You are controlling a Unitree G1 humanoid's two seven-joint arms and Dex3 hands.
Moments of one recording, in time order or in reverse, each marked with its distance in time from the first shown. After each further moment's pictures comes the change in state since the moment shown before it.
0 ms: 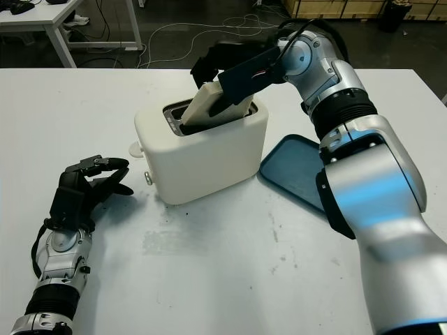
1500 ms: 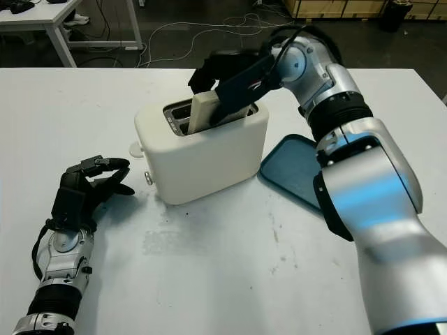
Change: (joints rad) left arm 0.000 -0.011 0.000 0.001 0.001 -0.004 0.011; right arm 0.035 0.010 0.021 -0.019 -0.064 -0.082 -0.088
